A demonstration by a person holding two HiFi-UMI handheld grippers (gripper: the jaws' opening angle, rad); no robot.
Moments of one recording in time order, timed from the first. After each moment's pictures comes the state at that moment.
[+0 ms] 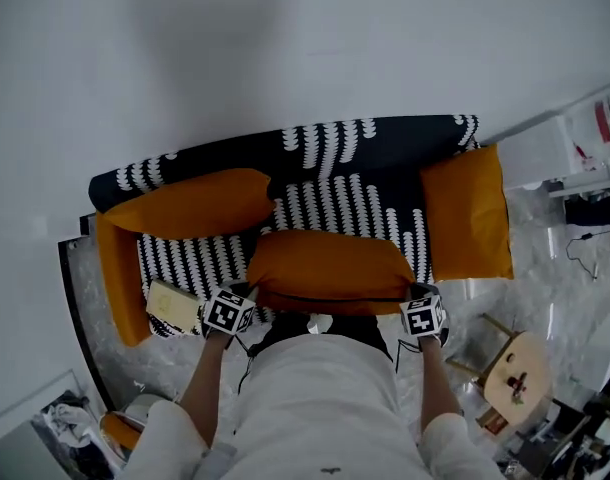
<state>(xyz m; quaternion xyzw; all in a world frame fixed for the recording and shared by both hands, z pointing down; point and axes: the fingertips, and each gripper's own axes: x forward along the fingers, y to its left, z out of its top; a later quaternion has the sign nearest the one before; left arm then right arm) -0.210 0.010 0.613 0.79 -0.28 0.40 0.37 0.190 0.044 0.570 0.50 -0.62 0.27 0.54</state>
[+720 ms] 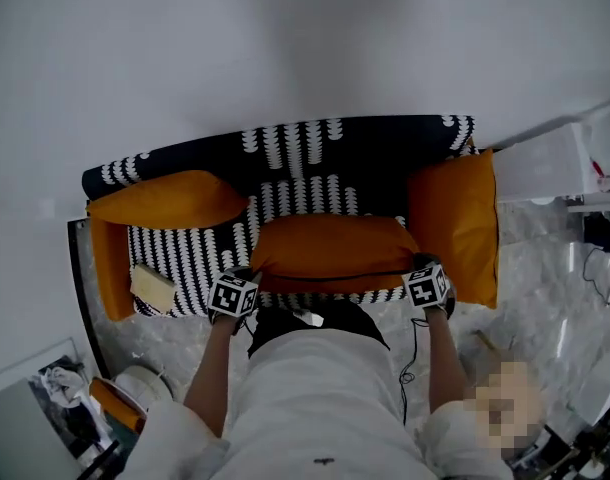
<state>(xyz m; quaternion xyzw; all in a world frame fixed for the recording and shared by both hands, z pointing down) -0.030 -0.036 0.618 0.73 -0.35 0.40 0.42 0.373 -0.075 0.604 0.44 -0.67 0.24 0.55</state>
